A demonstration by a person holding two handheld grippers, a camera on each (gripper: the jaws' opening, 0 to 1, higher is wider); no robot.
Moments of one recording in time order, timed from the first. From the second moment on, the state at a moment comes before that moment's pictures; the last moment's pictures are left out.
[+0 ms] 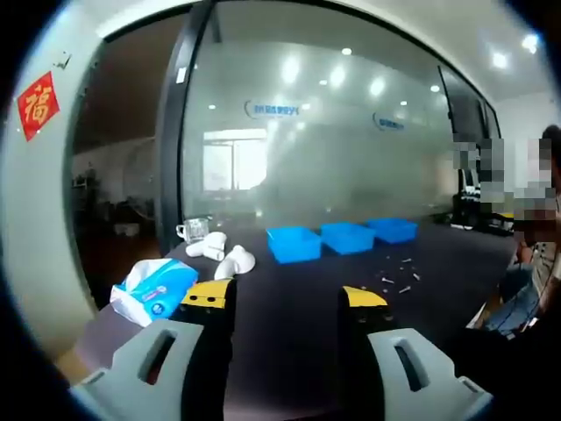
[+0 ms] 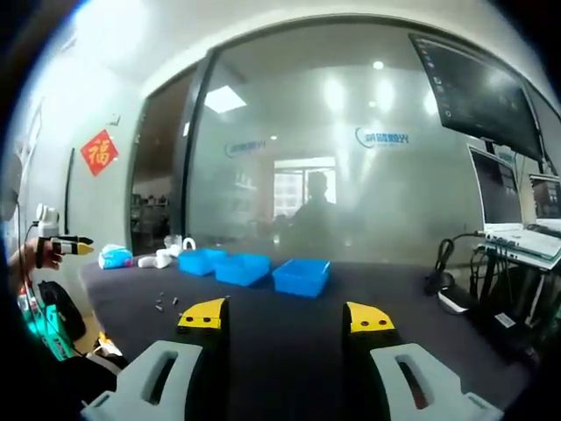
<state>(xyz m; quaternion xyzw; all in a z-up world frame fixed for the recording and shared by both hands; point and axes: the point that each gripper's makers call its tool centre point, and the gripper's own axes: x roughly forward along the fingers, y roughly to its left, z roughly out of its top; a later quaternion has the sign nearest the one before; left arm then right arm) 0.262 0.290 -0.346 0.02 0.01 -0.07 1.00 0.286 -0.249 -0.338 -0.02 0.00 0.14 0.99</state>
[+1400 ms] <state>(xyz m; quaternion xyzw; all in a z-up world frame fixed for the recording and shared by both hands) 0.261 0.235 -0.340 0.01 0.04 -0.23 0.97 0.293 -0.190 -0.354 -0.04 0.08 0.33 0.94</state>
